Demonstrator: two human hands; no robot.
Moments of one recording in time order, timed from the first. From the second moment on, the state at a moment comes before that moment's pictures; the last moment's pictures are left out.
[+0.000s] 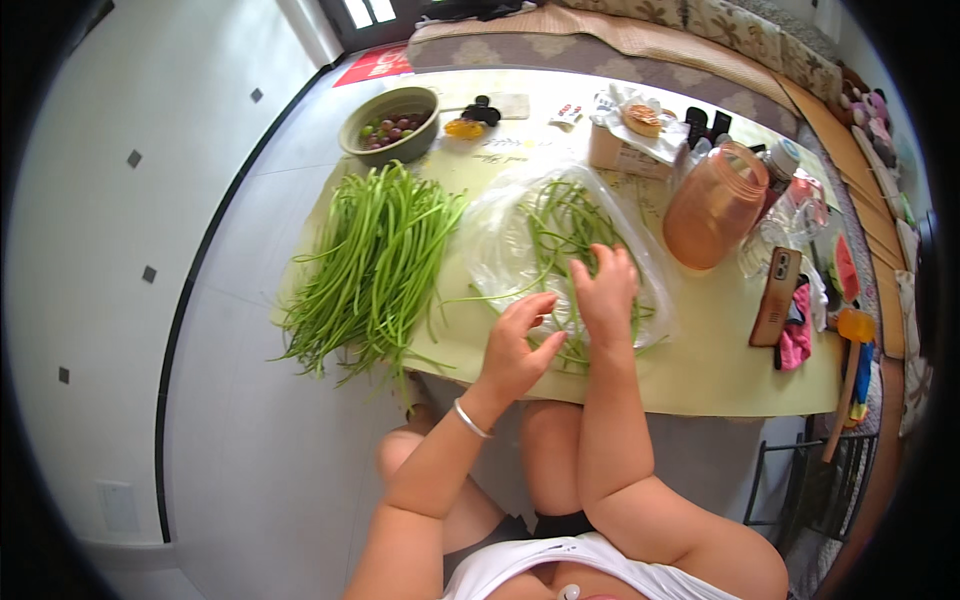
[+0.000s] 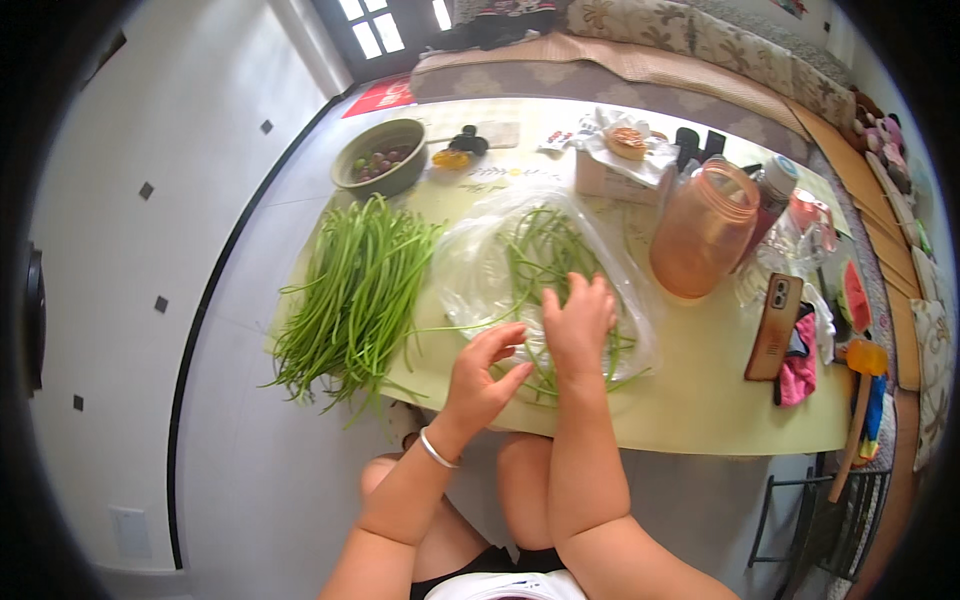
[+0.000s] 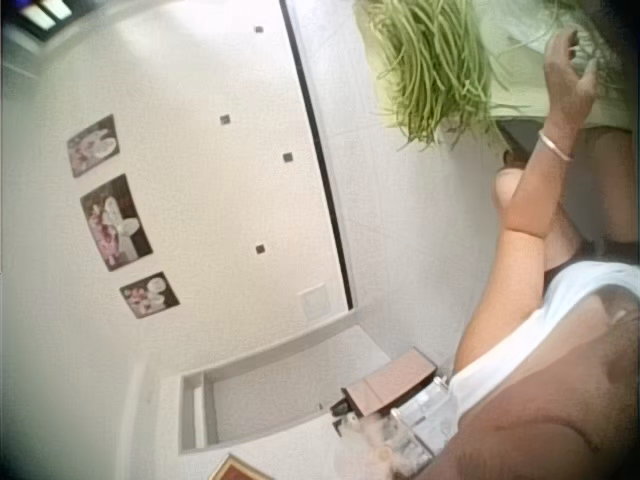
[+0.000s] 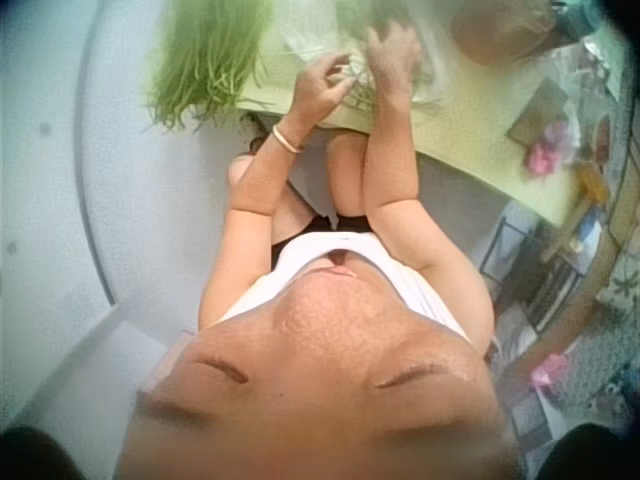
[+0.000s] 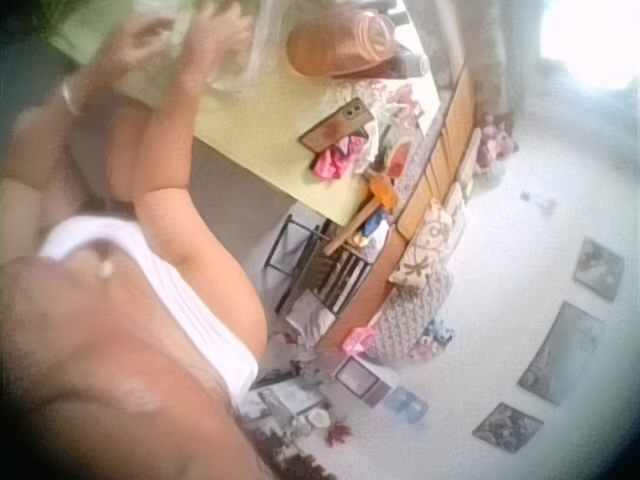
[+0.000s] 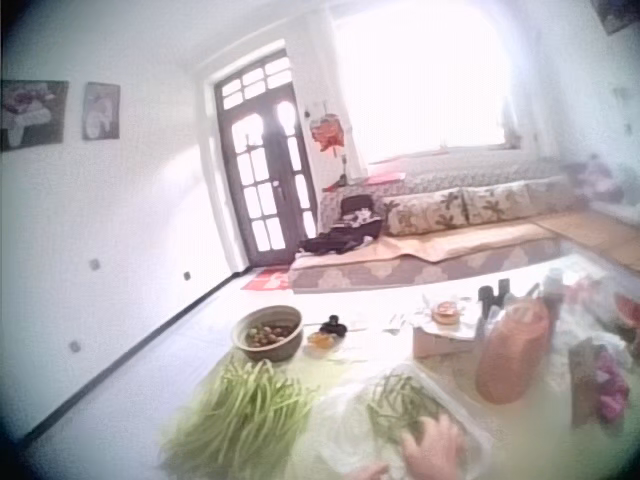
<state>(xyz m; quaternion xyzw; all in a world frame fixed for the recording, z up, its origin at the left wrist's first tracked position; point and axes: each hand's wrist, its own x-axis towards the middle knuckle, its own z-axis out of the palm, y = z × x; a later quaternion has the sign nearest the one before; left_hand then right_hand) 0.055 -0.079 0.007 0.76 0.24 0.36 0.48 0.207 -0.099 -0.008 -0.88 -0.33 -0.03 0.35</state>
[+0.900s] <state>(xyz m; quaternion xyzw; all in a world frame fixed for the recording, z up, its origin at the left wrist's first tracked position) 0.027 -0.043 0.001 0.58 0.30 0.38 0.66 0.170 -0.112 0.051 -0.68 -0.33 0.22 0.62</state>
